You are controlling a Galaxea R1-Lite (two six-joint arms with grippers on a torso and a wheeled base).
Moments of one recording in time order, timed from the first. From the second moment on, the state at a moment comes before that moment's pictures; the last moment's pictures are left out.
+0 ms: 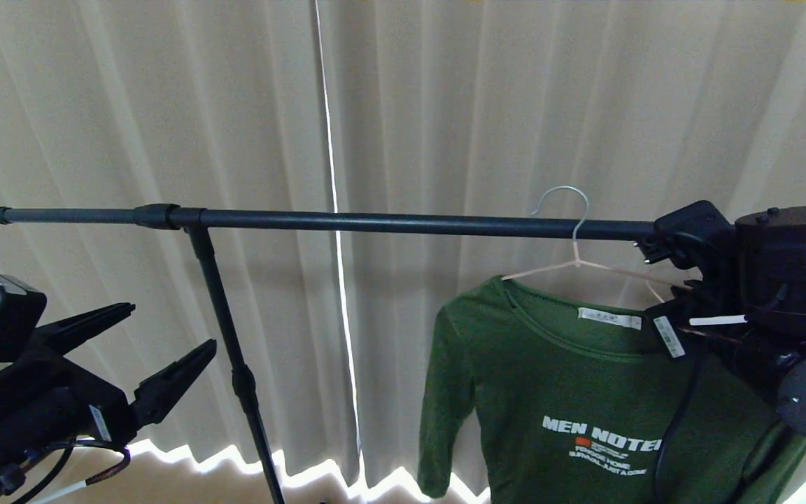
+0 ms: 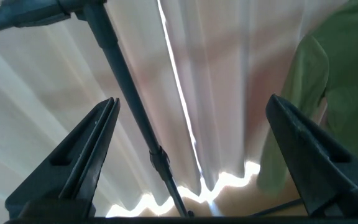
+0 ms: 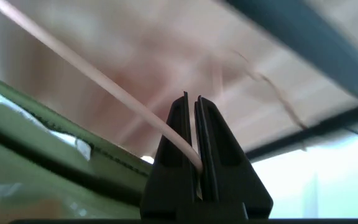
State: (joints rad) left arm -0.25 1.16 -0.25 -0.81 -0.07 0.21; right arm 0.56 1.48 -0.76 -0.25 -0.89 -0.21
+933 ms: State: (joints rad) left arm -0.25 1.14 -0.25 -0.81 -0.07 0.21; right arm 0.65 1.53 -0.73 -0.26 -0.77 -0.21
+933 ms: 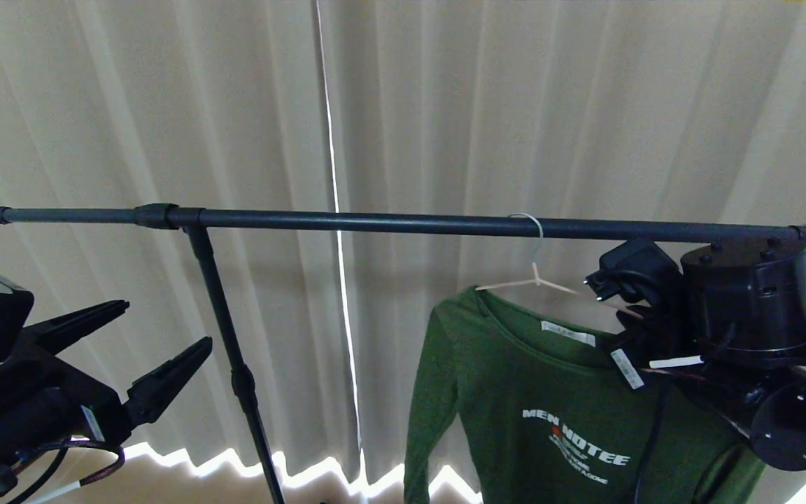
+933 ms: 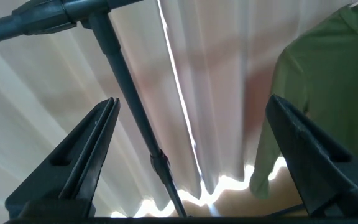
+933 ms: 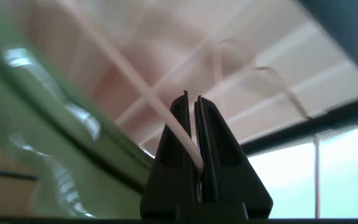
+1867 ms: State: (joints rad) left arm -0.24 1.13 -0.24 -0.80 -0.07 0.21; right arm 0.63 1.50 -0.56 -0.58 -0.25 -0.20
